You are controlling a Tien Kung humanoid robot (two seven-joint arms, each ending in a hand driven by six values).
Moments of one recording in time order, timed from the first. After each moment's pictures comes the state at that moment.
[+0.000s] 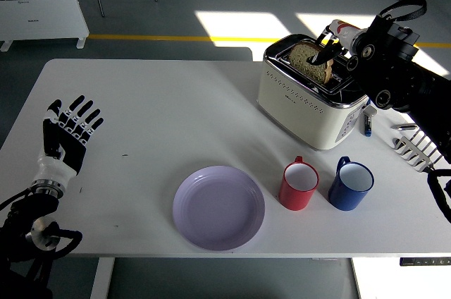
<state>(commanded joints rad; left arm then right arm) -0.14 0.00 -1.60 -1.18 0.82 -0.06 -0.11 1.29 0.00 0.51 0.26 -1.41 0.06 -0.28</state>
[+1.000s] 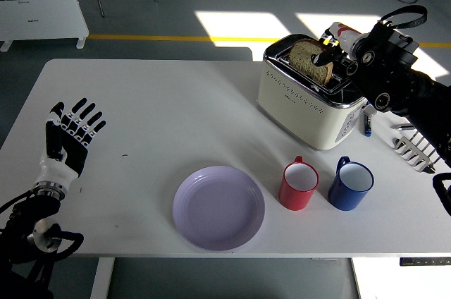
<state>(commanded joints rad) -0.14 0.00 -1.59 -1.17 0.82 -0.06 -0.11 1.29 0.00 0.40 0.25 -1.27 0.00 -0.25</state>
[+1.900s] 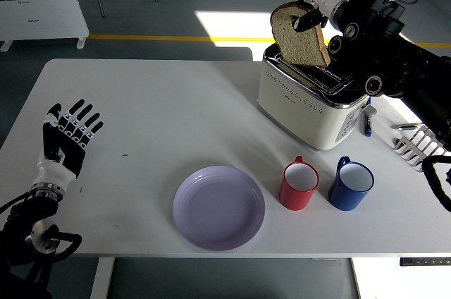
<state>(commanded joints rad) -0.13 0.00 -1.60 -1.17 0.82 -0.06 -0.11 1.36 0.00 0.57 0.45 -1.52 0.00 -0.32</state>
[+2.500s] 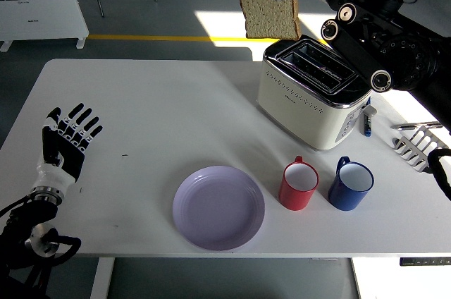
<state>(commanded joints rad) -0.12 0.00 -1.60 -1.17 0.82 -0.06 -0.11 1.35 -0.06 0.66 0.74 -1.61 -0.02 -0.36</state>
